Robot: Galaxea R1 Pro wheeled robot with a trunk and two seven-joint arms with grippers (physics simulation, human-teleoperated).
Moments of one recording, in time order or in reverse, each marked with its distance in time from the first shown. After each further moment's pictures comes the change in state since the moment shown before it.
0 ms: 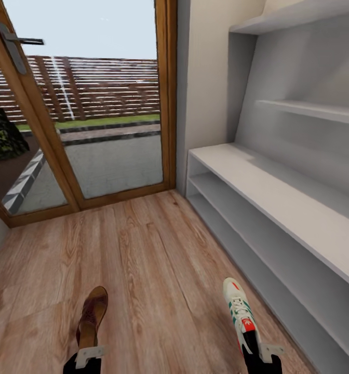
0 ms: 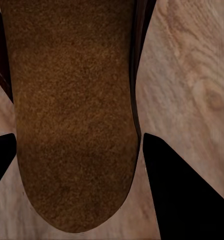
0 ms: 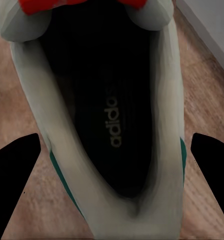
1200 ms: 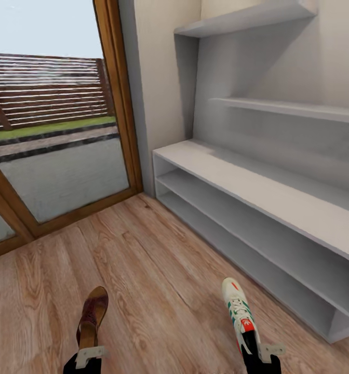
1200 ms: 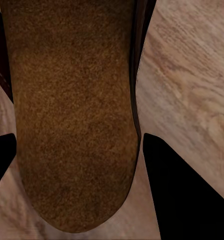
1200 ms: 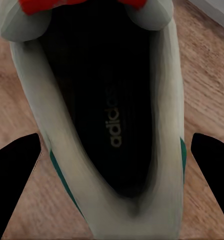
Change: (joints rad) left arm 0.000 -0.002 0.001 0.001 0.000 0.000 0.000; right arm 0.000 0.003 0.002 0.002 0.001 0.000 0.000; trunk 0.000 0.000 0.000
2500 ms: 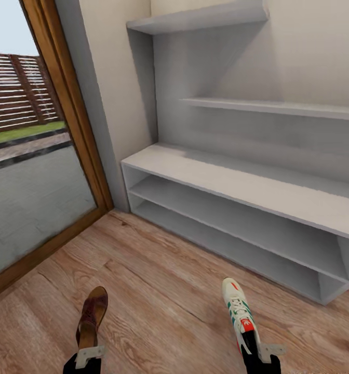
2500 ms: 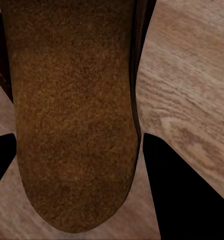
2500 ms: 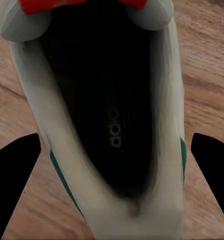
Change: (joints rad) left arm 0.000 0.001 0.000 0.000 0.001 0.000 0.000; right arm 0.000 0.000 0.000 0.000 0.001 0.000 0.001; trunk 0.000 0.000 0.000
